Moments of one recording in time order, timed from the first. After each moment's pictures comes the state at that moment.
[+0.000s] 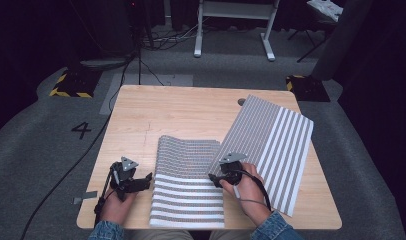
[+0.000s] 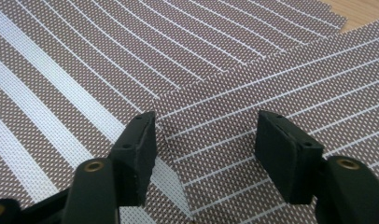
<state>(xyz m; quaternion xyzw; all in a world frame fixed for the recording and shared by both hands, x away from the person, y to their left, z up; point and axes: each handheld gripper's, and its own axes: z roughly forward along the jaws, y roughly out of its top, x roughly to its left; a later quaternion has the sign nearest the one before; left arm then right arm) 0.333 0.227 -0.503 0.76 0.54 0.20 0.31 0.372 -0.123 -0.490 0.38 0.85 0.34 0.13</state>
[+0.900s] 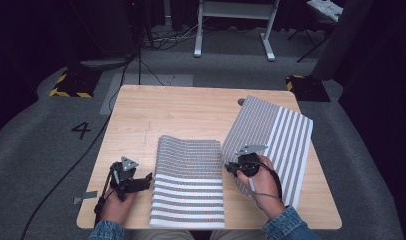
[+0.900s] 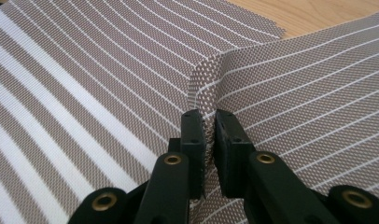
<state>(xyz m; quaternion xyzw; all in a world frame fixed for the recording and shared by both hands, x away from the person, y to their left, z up) 0.334 0.227 -0.503 0.76 0.53 0.20 0.31 0.376 -0.167 -0.452 0.38 0.85 0.35 0.10</state>
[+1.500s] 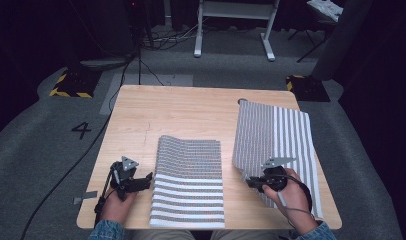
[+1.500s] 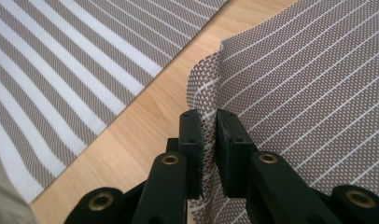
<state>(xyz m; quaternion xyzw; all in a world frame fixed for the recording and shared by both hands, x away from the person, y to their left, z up) 0.335 0.227 -0.503 0.76 0.53 0.20 0.31 0.336 -0.233 -0.448 0.39 0.86 0.34 0.06</state>
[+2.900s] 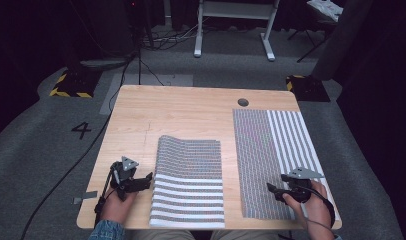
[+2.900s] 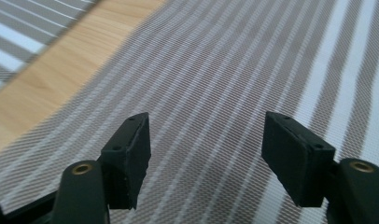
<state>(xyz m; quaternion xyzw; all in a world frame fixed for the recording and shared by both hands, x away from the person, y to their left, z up) 0.335 0.227 -0.503 0.76 0.53 0.20 0.31 0.317 -0.297 -0.472 0.47 0.80 0.33 0.19</state>
